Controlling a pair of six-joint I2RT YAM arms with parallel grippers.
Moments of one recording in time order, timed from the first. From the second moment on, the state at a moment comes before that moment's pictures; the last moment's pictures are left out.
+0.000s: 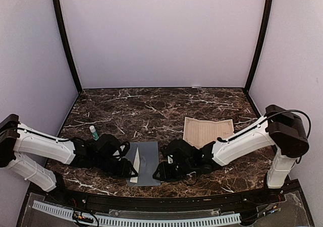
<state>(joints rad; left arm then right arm) -0.97 1.34 0.48 -0.10 0.24 -0.94 1.24 1.81 0.89 0.08 -0.15 1.03</state>
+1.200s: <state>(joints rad) -1.04 1.49 0.54 0.01 0.25 -0.95 1.26 1.84 0.94 0.07 -0.15 1.03</state>
